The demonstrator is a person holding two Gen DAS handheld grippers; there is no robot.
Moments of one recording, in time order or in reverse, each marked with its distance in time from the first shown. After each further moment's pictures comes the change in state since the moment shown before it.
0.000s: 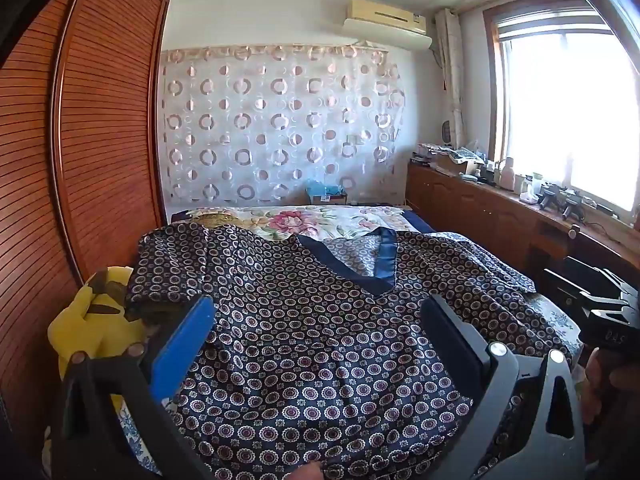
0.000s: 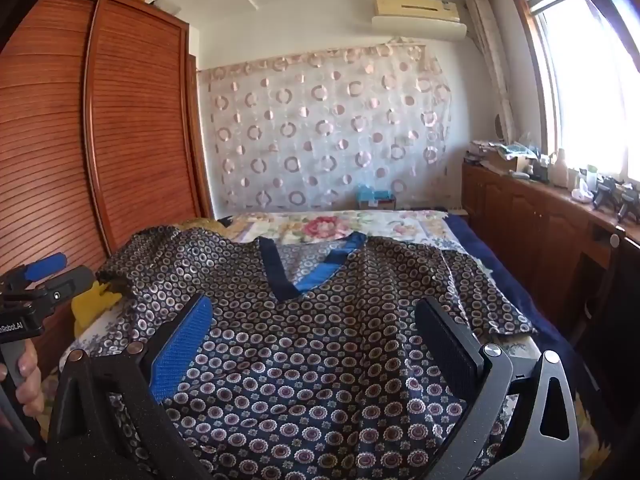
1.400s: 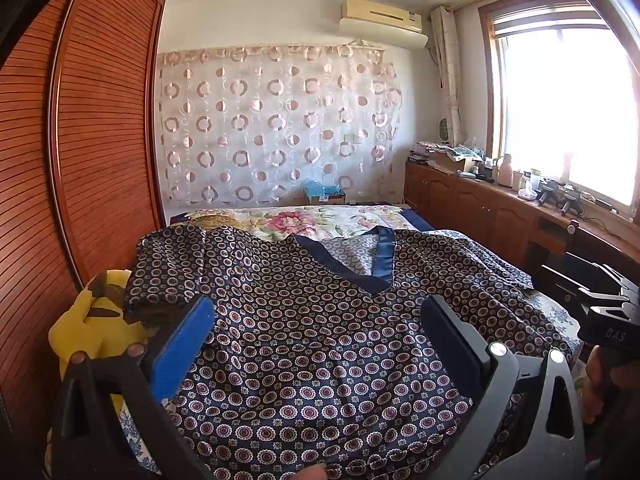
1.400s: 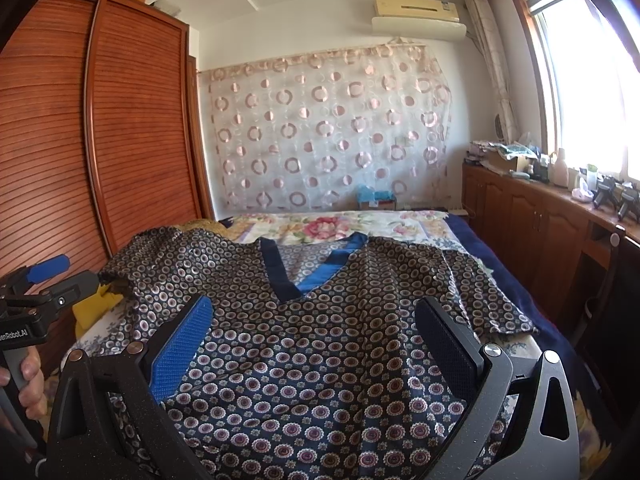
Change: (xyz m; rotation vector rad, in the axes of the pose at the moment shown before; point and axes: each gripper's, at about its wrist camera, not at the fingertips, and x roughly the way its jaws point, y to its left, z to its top) left arm 0.000 -0.005 -0.001 0.018 0.012 0.001; right arm -0.002 0.001 -0.001 0.007 0.004 0.003
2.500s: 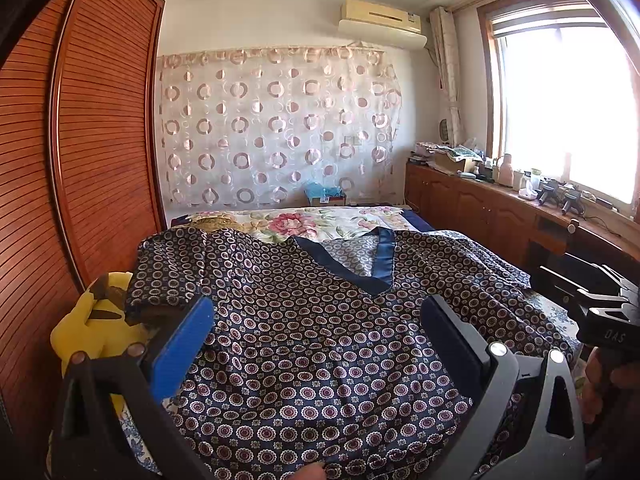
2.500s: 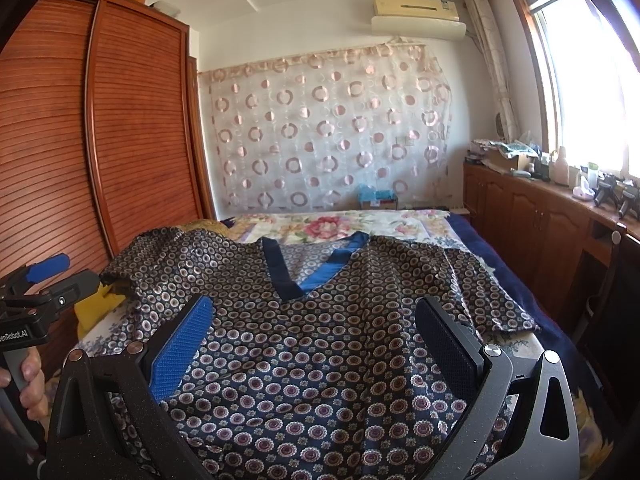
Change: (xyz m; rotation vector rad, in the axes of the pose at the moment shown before) left arm -0.002 0.001 0.000 0.003 -0.006 0.003; right arm 0.001 0.003 0.001 0.002 -0.001 0.002
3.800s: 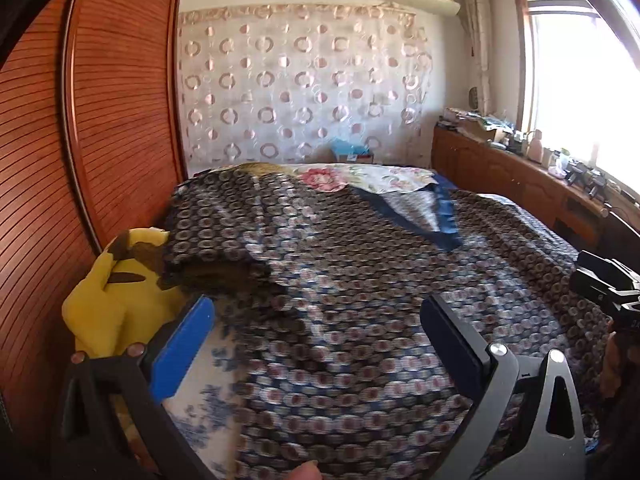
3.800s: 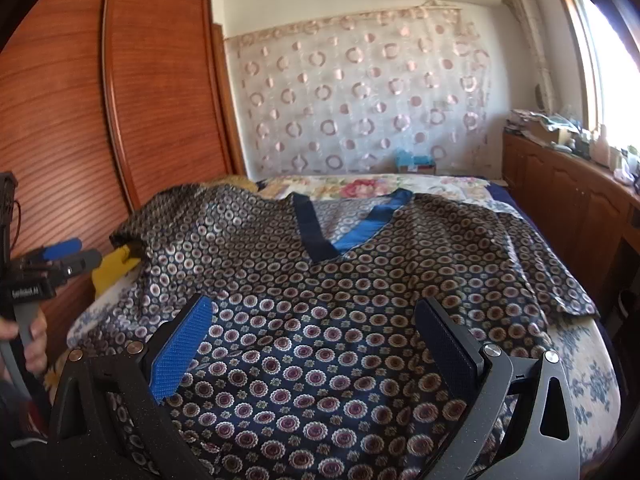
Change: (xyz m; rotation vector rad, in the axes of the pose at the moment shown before) left arm 0.048 0.091 -0.025 -0.043 0.162 0.069; right arm 0.065 0.006 -0.028 -0.025 0.144 0.149
